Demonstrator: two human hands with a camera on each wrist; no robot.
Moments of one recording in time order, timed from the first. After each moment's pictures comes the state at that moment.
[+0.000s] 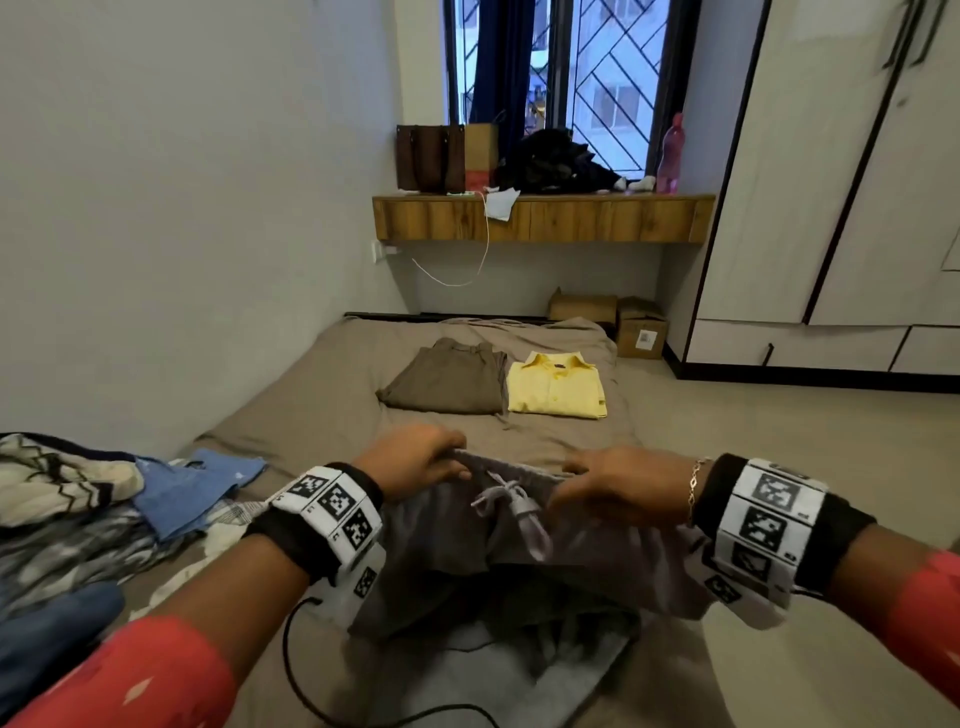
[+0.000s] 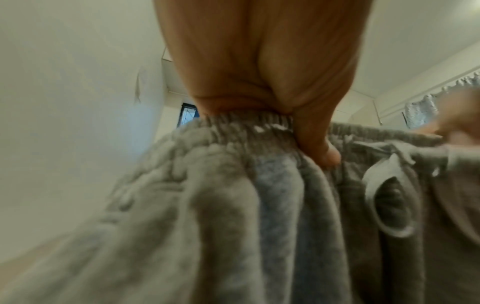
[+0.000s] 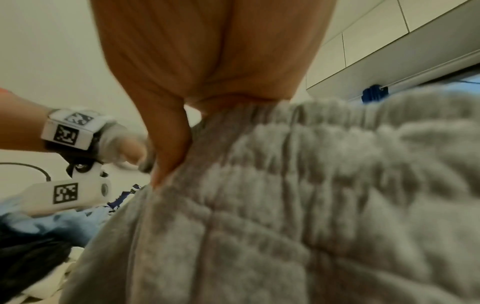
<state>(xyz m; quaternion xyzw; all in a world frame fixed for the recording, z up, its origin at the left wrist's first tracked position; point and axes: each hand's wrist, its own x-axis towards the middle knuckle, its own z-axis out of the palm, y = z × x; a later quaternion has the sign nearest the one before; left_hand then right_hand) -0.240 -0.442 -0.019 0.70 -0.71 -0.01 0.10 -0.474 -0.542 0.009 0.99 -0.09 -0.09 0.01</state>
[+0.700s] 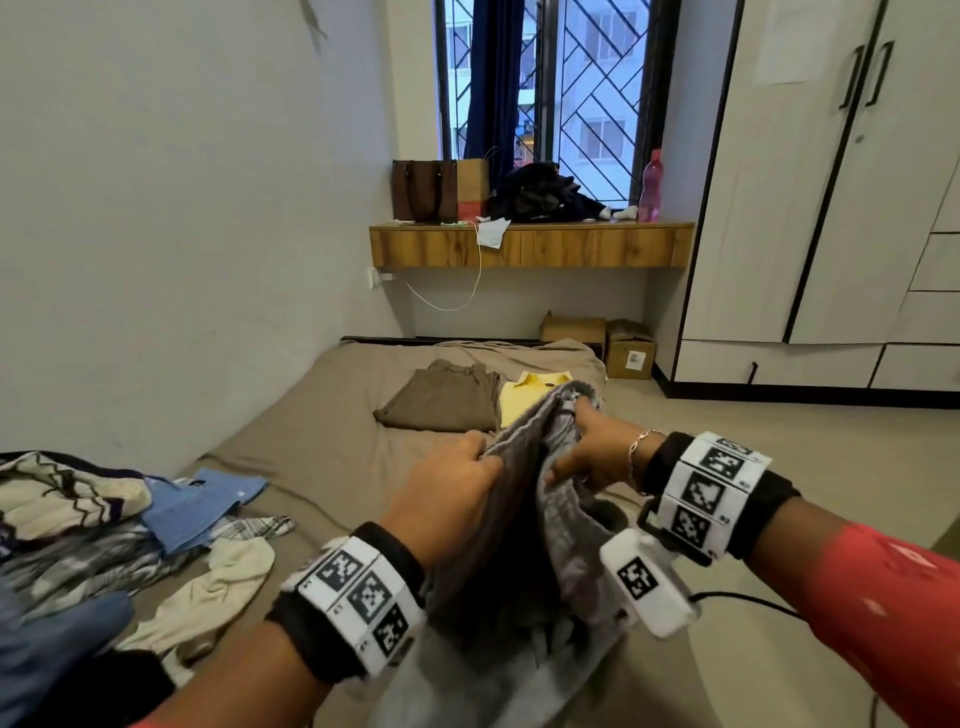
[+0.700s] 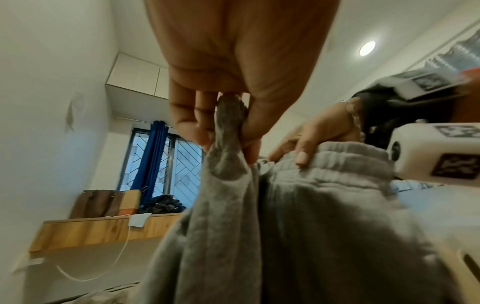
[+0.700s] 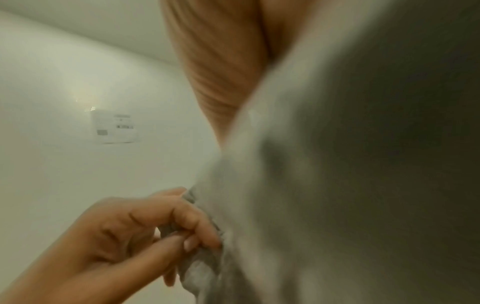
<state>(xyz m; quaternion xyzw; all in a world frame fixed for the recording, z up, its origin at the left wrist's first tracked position) -0.314 -0.402 -0.013 0.63 -0.71 0.24 0.18 -0.460 -0.519 0.039 0.79 -0.43 0.10 -0.43</state>
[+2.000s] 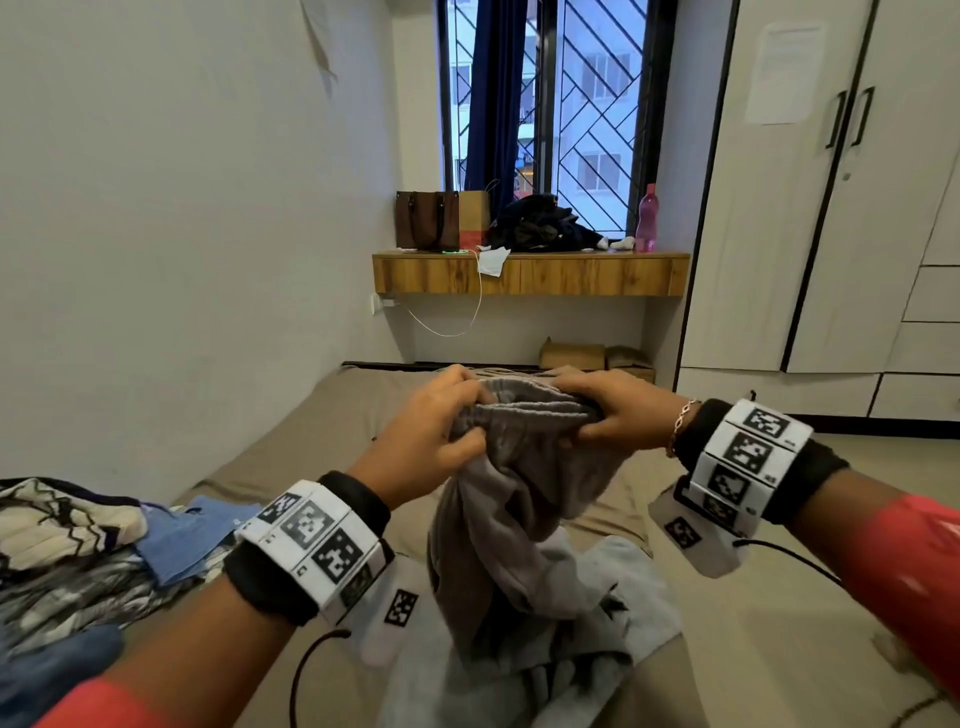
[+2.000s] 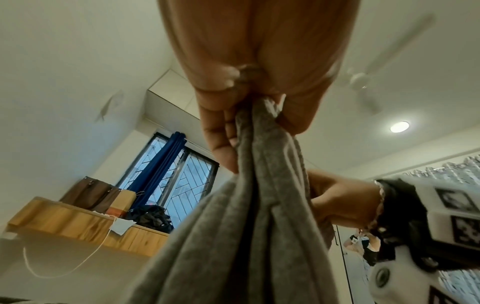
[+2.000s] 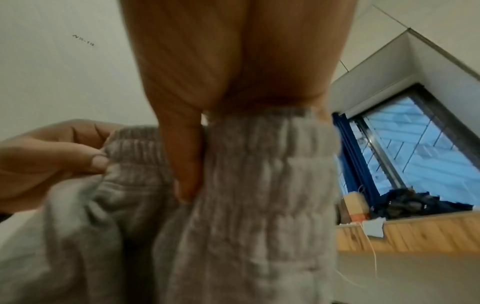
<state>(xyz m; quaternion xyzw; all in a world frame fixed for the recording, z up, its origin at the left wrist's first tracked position) -0.297 -0.401 0.059 0.56 -0.73 0.04 0.39 -0.473 -0.540 0.093 0.97 -0.19 0.11 -0.08</state>
